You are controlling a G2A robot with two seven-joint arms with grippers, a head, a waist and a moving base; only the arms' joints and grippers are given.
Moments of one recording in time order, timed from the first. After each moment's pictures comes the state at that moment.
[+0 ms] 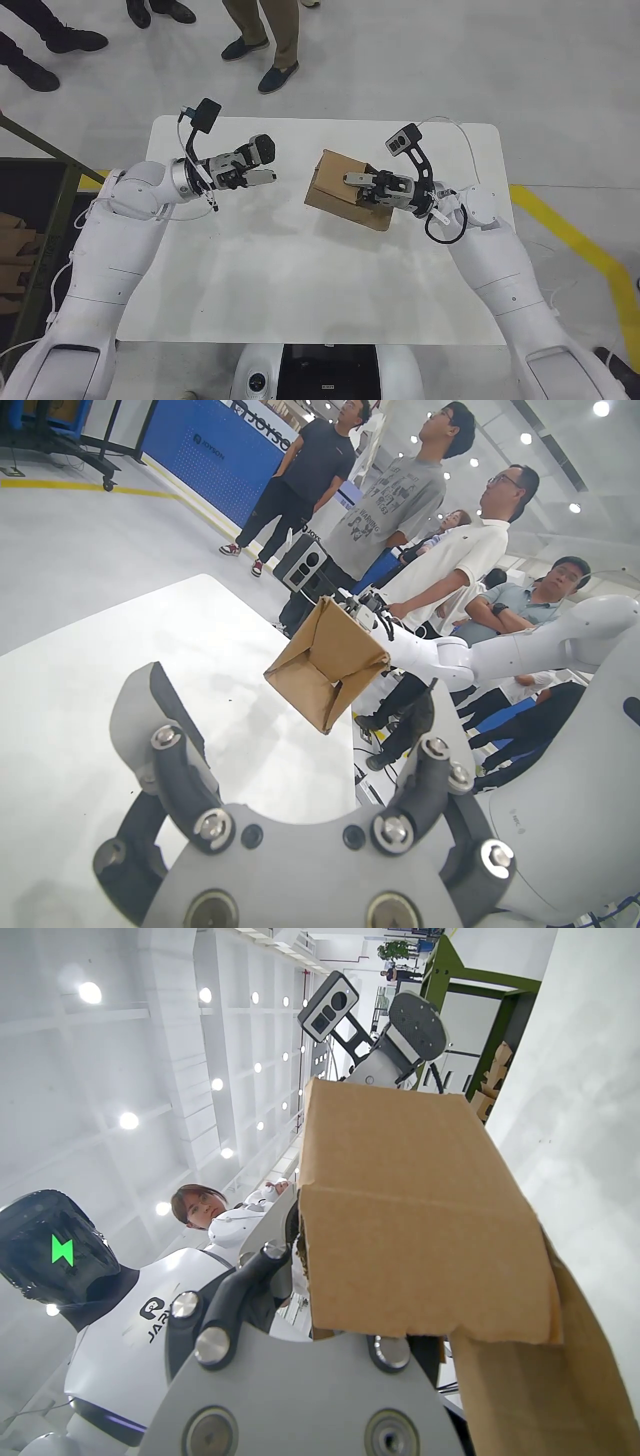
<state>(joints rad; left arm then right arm) 1.03 -0.99 -1.32 -1.41 -0.18 -0.87 -0.94 -0.93 -1.28 1.08 -1.21 0.72 -0.31 1.23</state>
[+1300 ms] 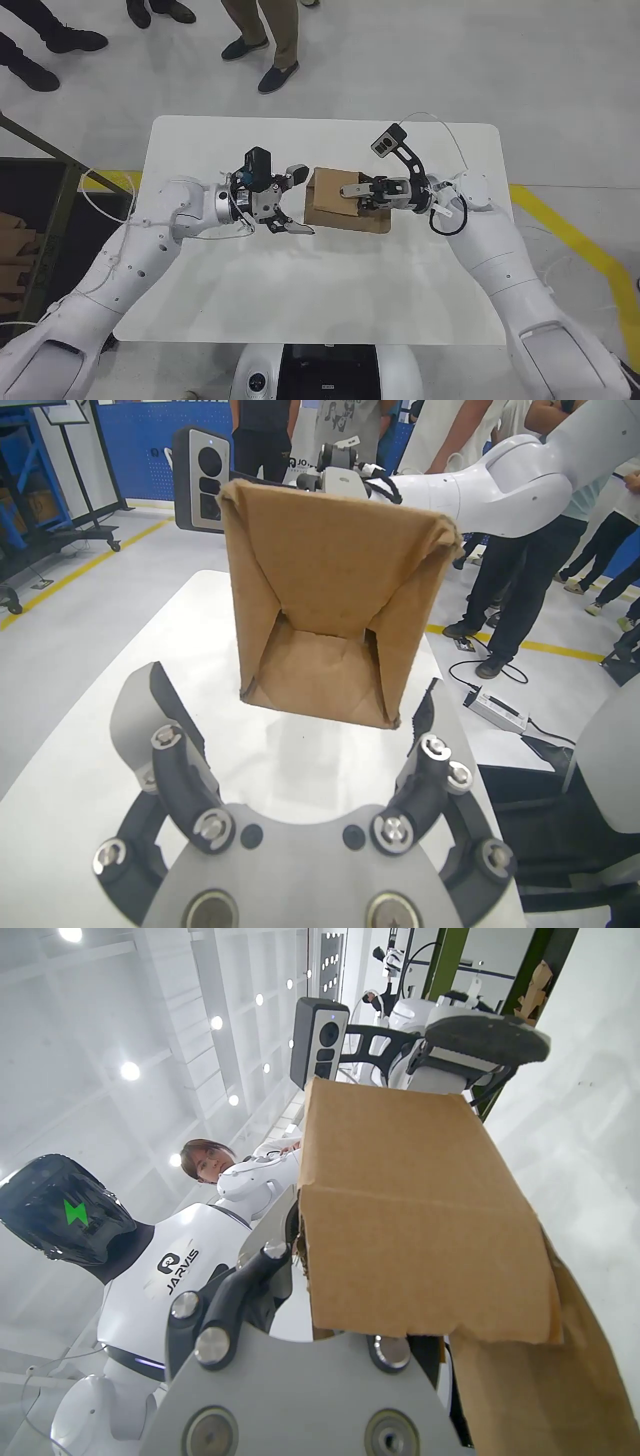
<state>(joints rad) 0.95 -0.86 -0.90 -1.46 1.00 -1.01 0.21 -0.79 -1.32 1.00 -1.03 0.81 -0.31 1.48</state>
